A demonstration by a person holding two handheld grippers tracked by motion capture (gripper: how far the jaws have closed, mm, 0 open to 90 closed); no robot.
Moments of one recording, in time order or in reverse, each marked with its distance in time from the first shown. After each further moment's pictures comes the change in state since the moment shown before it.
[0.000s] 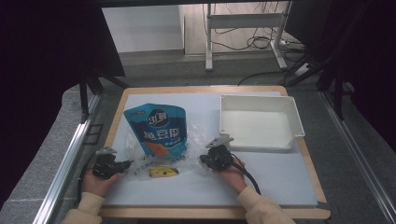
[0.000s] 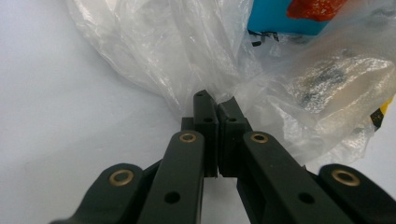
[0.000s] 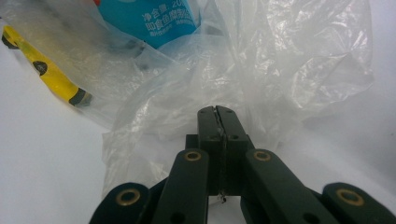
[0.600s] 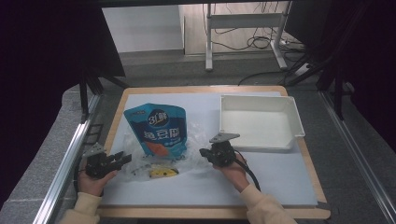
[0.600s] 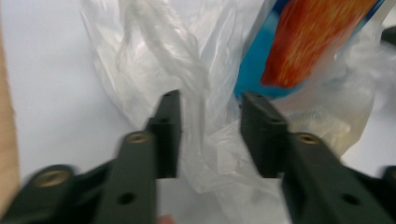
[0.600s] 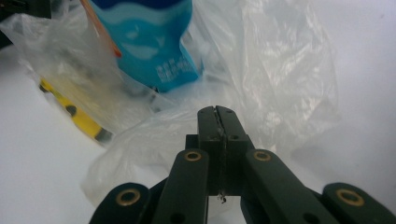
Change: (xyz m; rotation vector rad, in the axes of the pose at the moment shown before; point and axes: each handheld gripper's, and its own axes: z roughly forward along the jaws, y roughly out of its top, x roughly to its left) left arm -0.004 0.003 -0.030 -0.248 0.010 0.013; right arm -0.001 0.015 -0.020 -0.111 0.022 0.010
